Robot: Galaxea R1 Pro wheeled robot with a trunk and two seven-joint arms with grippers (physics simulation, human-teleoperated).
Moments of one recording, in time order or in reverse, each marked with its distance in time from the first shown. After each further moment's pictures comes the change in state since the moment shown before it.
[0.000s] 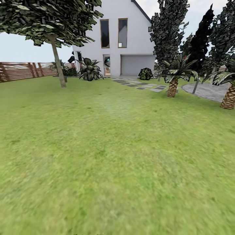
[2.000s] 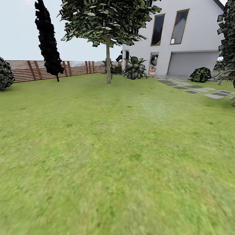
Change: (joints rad) left arm 0.000 -0.005 0.049 0.008 0.002 0.002 -0.009; right arm 0.000 -0.001 0.007 -0.003 0.046 0.125 -0.004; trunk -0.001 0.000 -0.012
